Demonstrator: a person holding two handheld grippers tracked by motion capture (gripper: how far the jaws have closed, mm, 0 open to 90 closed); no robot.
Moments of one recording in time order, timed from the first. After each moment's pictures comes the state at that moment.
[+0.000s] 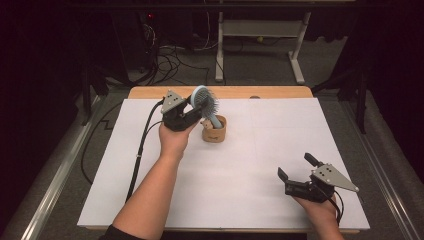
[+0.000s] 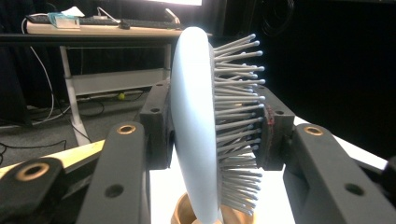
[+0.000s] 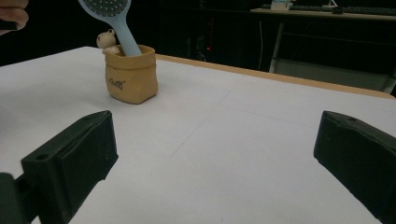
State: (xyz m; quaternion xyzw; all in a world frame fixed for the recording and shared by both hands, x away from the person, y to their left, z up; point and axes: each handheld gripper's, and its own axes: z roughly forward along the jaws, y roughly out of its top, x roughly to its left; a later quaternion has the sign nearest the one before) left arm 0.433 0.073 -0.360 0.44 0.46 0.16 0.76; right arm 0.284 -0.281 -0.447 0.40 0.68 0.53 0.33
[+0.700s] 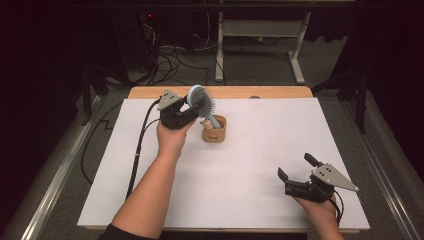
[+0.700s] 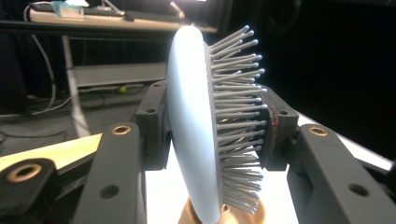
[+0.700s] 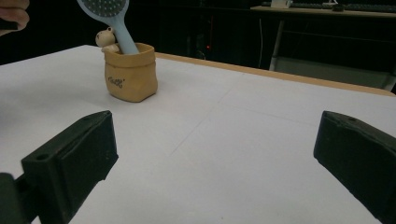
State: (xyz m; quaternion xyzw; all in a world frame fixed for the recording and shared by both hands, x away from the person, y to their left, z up) left arm 0.441 0.081 -0.366 0.43 0.47 0.16 0.75; right arm 0.284 -0.282 -0.448 0.40 0.68 0.52 0.33
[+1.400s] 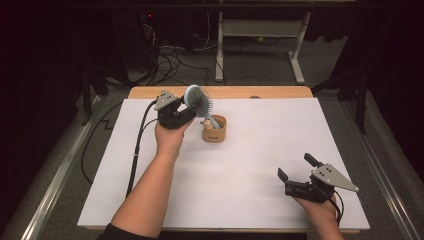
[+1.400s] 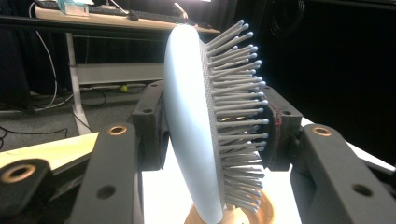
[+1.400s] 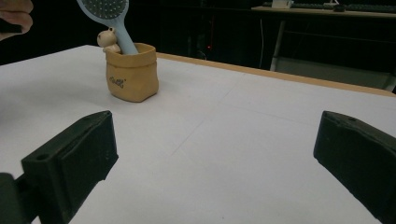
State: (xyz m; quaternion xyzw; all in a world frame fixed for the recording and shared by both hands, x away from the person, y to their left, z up) left arm 0.445 0.089 -0.368 0.42 0.48 0.16 0.75; right arm 0.284 -0.282 -0.448 0.40 0.68 0.52 0.33
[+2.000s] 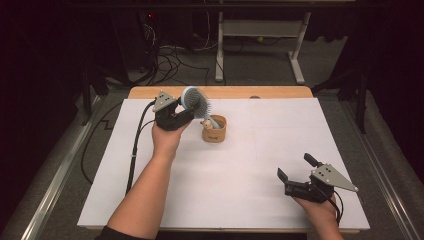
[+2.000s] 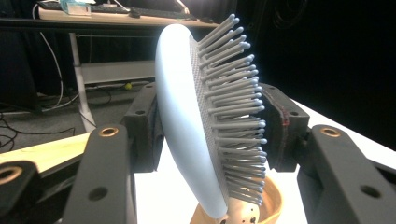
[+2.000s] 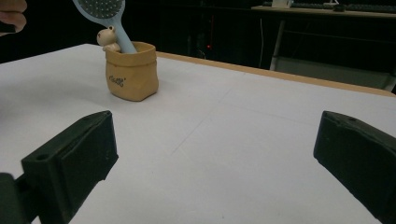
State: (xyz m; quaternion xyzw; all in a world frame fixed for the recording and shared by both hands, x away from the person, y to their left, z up) left arm 0.442 0.095 -0.371 0.44 0.47 0.17 0.74; right arm 0.284 -0.281 -0.448 0.40 0.68 0.52 0.33
